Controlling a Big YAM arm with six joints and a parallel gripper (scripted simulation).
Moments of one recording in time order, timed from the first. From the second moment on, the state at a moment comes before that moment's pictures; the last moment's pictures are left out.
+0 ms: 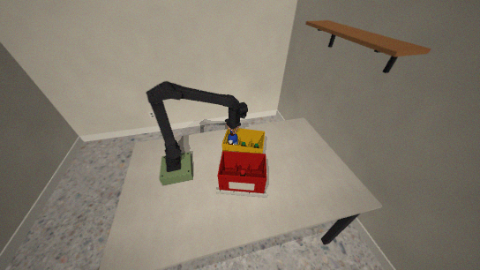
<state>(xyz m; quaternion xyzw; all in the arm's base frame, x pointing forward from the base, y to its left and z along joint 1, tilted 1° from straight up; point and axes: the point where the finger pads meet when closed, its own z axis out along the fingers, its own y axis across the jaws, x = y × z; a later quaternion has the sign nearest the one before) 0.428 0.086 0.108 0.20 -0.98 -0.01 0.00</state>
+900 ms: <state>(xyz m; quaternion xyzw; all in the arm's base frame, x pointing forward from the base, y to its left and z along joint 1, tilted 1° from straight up) 0.427 0.086 0.106 0.20 -0.98 -0.01 0.00</state>
